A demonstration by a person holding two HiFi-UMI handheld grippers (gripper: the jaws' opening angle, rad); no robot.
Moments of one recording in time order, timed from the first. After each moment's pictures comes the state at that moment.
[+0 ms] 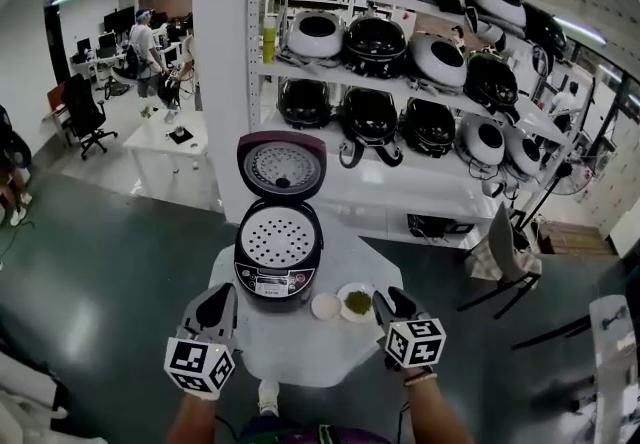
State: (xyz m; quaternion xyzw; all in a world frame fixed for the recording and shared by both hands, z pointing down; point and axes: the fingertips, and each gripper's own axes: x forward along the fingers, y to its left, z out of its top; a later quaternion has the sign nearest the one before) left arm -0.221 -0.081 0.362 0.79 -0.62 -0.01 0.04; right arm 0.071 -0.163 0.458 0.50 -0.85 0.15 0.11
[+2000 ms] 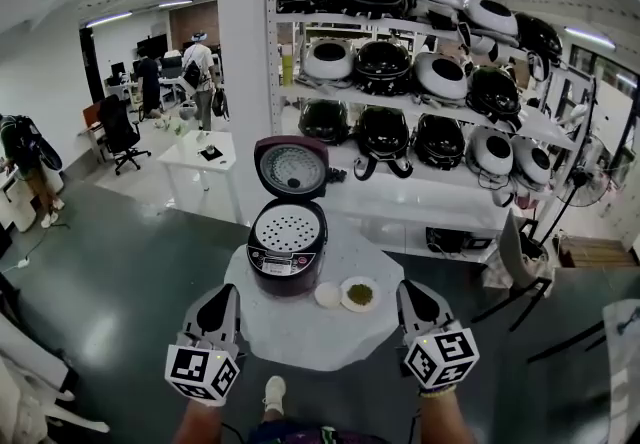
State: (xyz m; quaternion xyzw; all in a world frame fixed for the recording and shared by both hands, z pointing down) left arm -0.141 0.069 0.296 0.75 -0.66 -0.04 -0.04; right arm 0.139 -0.015 0.318 0.45 -0.89 0.04 -0.03
